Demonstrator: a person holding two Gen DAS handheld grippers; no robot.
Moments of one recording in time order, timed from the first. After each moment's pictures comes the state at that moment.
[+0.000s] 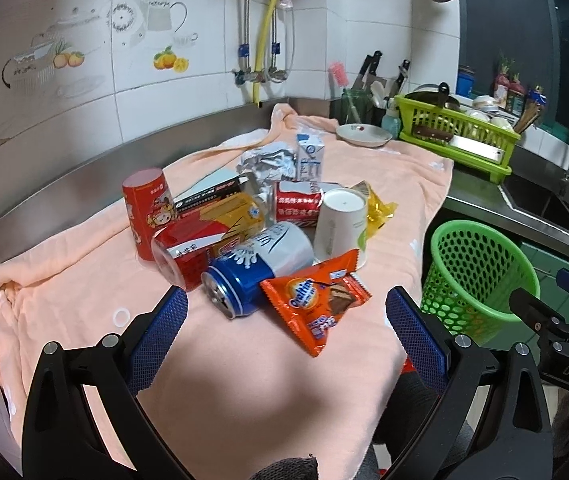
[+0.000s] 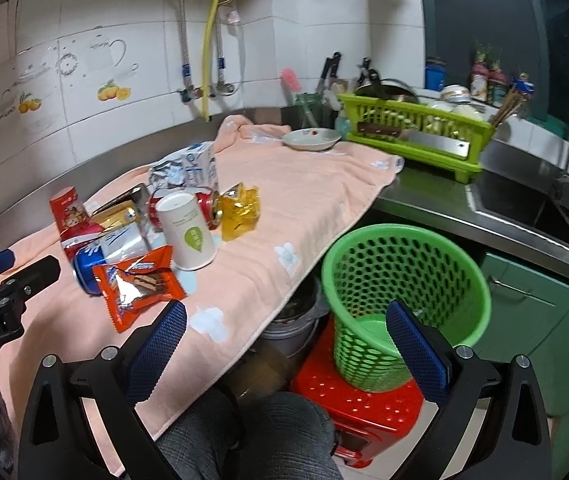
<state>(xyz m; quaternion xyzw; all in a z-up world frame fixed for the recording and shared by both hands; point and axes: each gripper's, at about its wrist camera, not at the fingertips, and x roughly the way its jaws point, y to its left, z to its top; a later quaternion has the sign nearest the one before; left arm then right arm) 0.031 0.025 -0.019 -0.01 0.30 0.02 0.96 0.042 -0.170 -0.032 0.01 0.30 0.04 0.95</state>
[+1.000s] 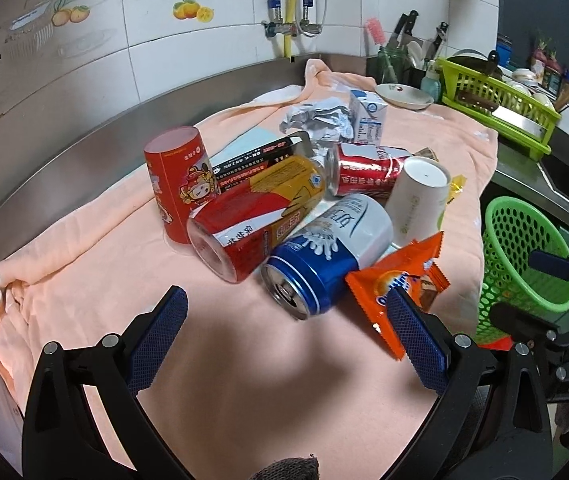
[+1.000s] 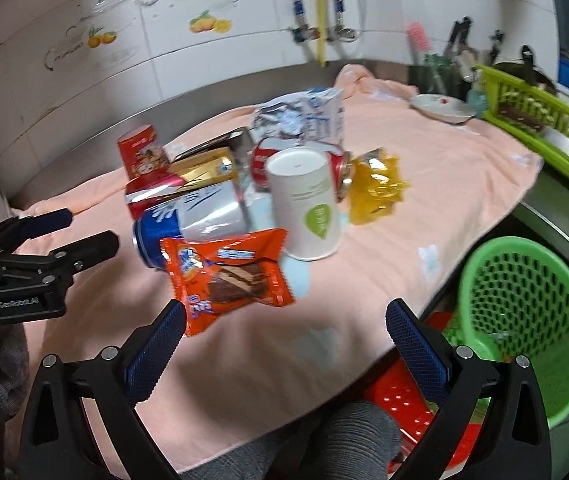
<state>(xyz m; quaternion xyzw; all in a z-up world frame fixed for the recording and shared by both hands) 0.083 0.079 -0.040 0.00 0.37 0.05 0.93 0.121 -0.096 -0.060 -0.03 0.38 0.24 0.89</state>
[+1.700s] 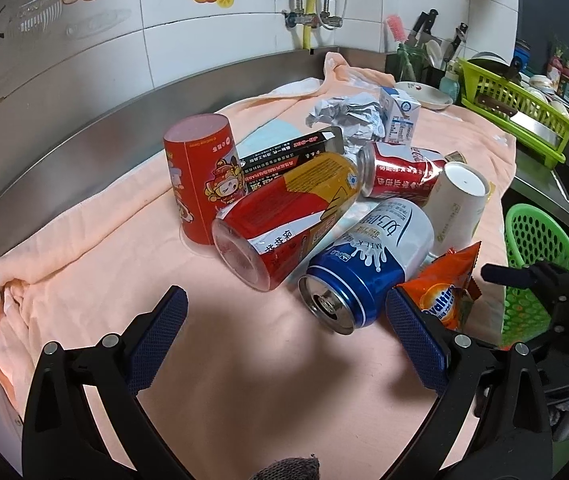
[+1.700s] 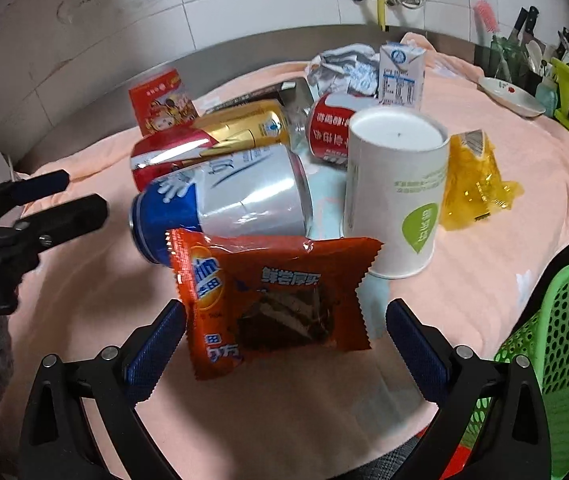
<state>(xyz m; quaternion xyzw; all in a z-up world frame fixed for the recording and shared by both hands) 0.098 0.108 -0.048 -0.02 0.38 0.06 0.92 0.168 -0.034 -0.107 -0.07 0.43 0.30 0.85</state>
